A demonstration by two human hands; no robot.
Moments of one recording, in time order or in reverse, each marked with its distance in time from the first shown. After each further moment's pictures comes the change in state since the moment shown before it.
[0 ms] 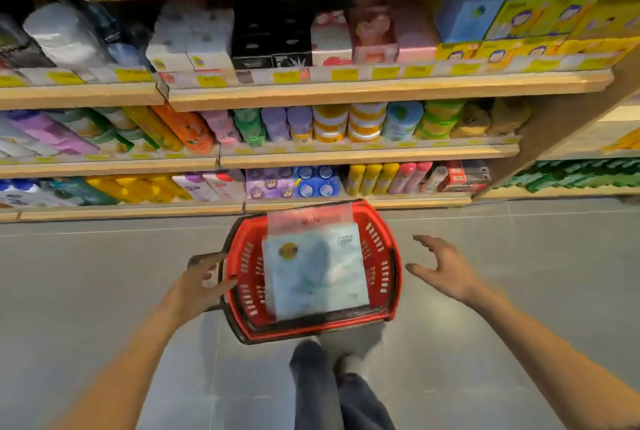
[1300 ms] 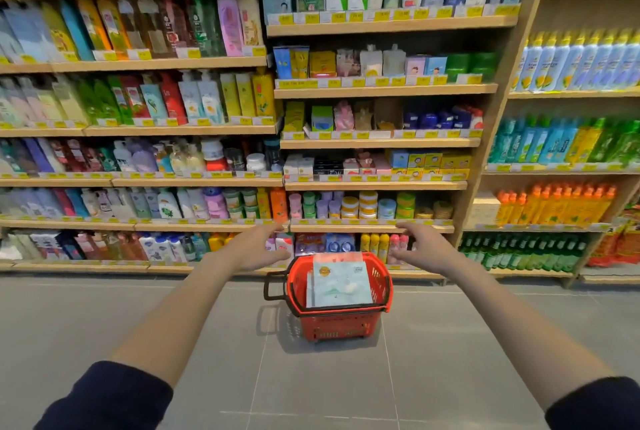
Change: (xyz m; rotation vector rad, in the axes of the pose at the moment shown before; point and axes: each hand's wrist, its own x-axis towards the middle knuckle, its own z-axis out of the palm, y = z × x) left_hand -0.577 -0.008 -0.016 0.348 0.374 0.494; right_hand -0.556 -0.151 0.003 -0.124 0.383 -0.338
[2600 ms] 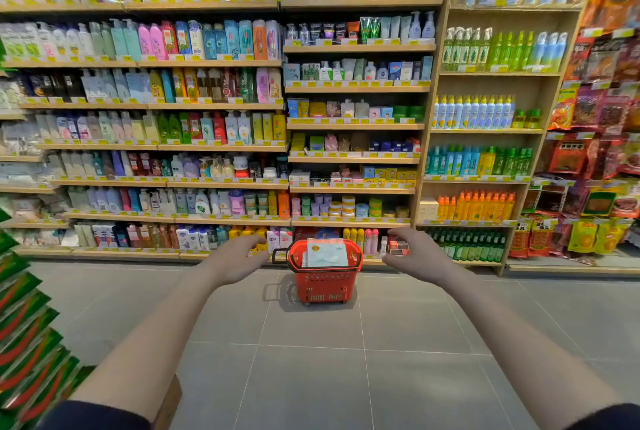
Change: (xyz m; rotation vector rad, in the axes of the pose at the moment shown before) left_hand -0.573 0.129 0.033 -0.009 0.172 0.006; right_hand -0.573 -0.087 -0.039 -0.038 0.169 -0.090
